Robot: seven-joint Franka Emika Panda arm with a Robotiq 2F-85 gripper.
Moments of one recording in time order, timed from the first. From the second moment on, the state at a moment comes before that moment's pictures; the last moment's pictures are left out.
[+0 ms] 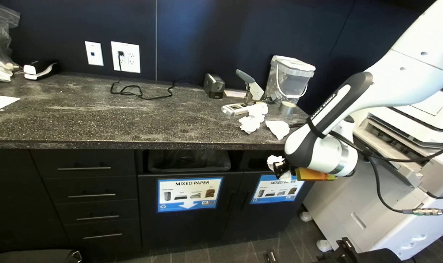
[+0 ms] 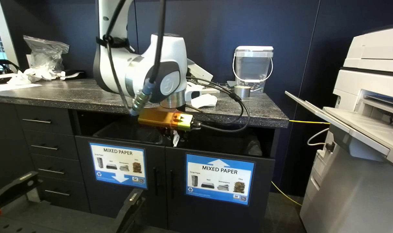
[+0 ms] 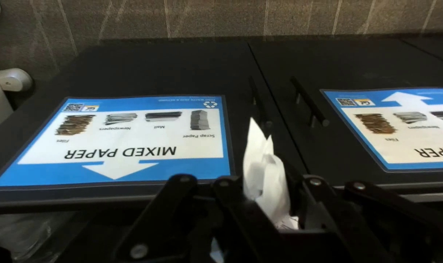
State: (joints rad) arm -0.36 0.58 0.20 -2.46 0.01 3.32 -0.26
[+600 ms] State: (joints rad) arm -0.29 0.83 0.09 -2.28 0.00 3.50 -0.03
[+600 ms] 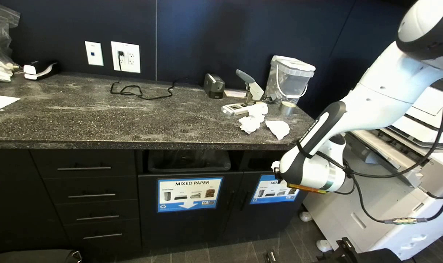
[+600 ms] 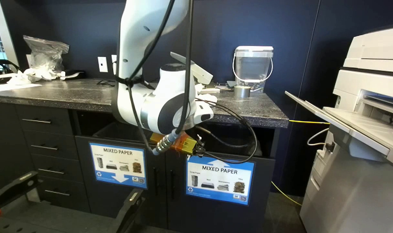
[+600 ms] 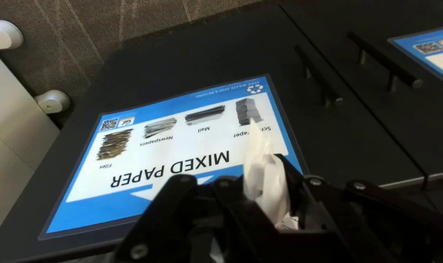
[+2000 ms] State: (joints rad) arm -0.30 1.10 0.09 -1.87 -0.03 3.57 0.03
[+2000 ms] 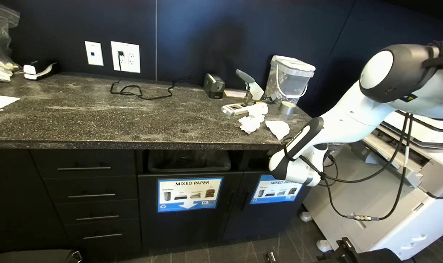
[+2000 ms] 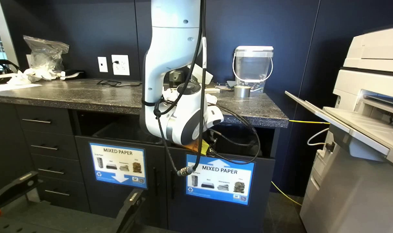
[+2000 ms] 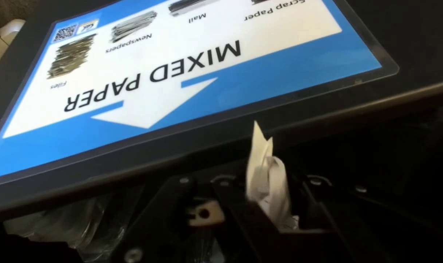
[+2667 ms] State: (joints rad) arm -0.30 1.13 0.11 -1.85 -0.05 3.60 0.05
